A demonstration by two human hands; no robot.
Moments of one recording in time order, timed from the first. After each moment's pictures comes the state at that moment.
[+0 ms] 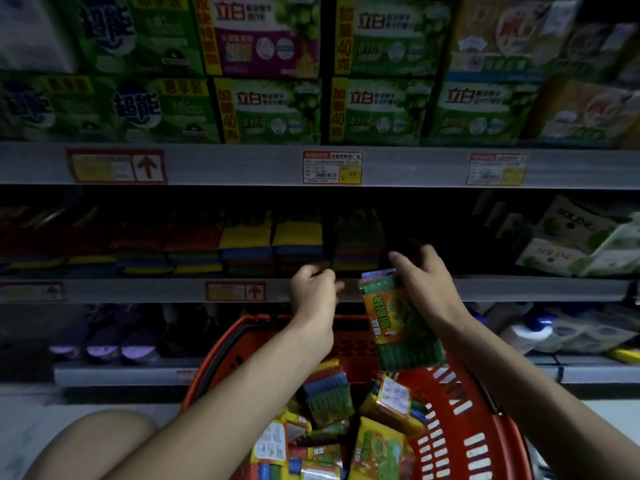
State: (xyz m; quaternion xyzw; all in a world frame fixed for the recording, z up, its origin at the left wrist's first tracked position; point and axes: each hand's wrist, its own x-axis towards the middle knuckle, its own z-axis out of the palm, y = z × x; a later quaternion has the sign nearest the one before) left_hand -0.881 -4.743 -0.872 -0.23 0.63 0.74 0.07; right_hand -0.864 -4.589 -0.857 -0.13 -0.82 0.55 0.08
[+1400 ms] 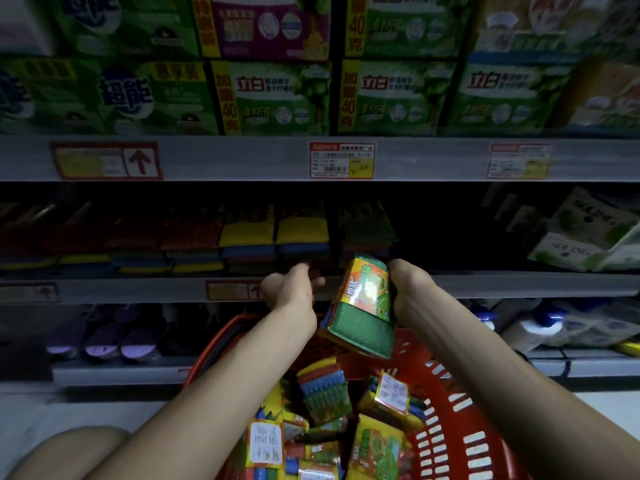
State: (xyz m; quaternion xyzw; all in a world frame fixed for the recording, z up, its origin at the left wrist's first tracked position) left_hand -0.911 -4.769 -0.883 -0.36 0.55 0.75 0.00; right_hand -0.928 -4.627 -0.892 -0.44 -0.55 0.70 -0.09
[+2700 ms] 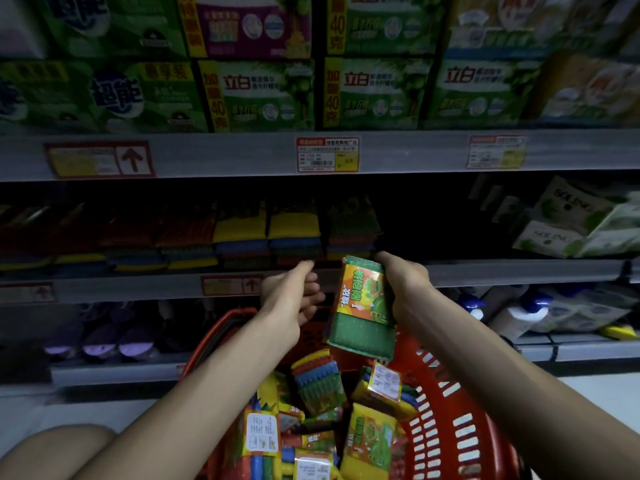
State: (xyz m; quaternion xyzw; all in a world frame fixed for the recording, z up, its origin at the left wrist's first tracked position) left_hand -0.880 -4.783 -0.866 -0.28 0.63 0.71 0.13; right_hand -0.884 -4.627 -0.866 -0.37 -0.61 0.70 -0.02
